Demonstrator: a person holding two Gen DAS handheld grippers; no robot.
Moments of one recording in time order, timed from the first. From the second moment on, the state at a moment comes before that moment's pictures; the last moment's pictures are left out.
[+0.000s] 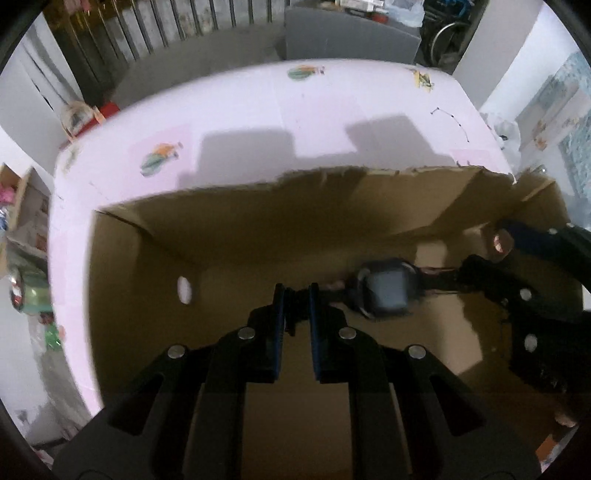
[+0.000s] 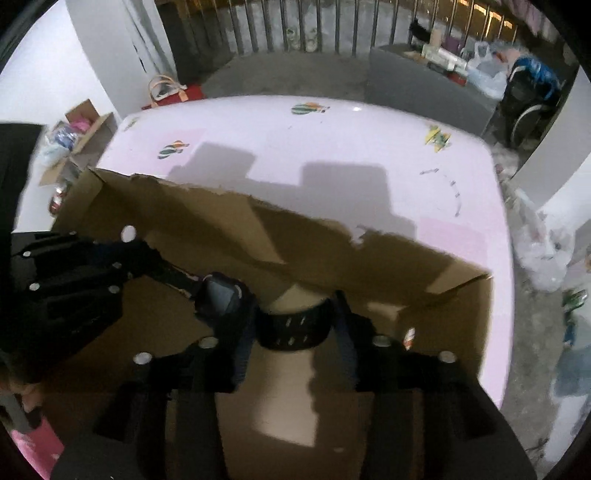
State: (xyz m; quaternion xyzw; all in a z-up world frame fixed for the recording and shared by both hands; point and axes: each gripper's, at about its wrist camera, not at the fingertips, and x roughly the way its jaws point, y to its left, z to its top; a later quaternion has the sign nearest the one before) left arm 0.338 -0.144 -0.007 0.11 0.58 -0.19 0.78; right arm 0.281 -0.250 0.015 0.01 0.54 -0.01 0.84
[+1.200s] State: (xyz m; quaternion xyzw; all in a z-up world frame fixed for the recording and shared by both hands) left arm 0.085 0.046 0.028 -0.03 0.36 -0.15 0.92; right arm 0.031 -0.168 0.019 0.05 0.37 0.15 0.92
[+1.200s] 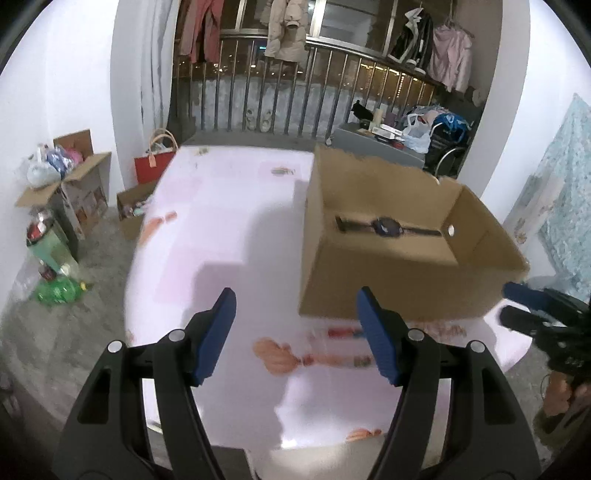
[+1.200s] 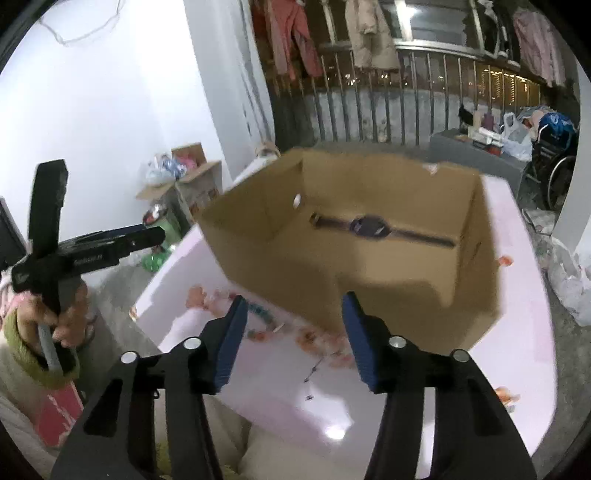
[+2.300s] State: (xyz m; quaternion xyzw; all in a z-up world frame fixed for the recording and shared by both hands) left arm 0.069 0.005 -0.060 0.13 0.41 -0.12 0.89; right arm 0.061 -0.128 -0.042 0.06 0.42 0.15 0.89
